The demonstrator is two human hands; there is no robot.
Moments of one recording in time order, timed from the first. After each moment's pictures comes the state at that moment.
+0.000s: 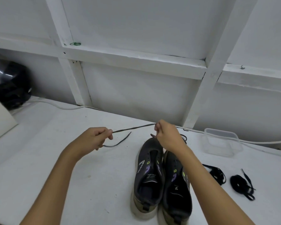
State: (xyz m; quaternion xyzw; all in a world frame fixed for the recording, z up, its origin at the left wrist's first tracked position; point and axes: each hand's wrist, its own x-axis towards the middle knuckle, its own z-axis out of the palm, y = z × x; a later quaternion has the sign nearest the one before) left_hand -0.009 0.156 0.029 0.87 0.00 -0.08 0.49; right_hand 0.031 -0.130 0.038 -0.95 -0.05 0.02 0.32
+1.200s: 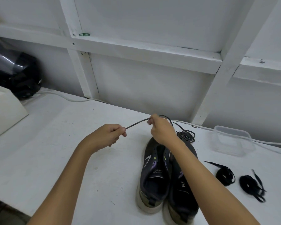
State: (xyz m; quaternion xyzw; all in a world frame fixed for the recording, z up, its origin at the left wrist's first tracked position) left_hand -0.006 0.140 0.020 0.85 0.00 -0.14 0.51; right_hand 0.051 -0.092 0.016 -0.95 -0.11 0.06 0.28
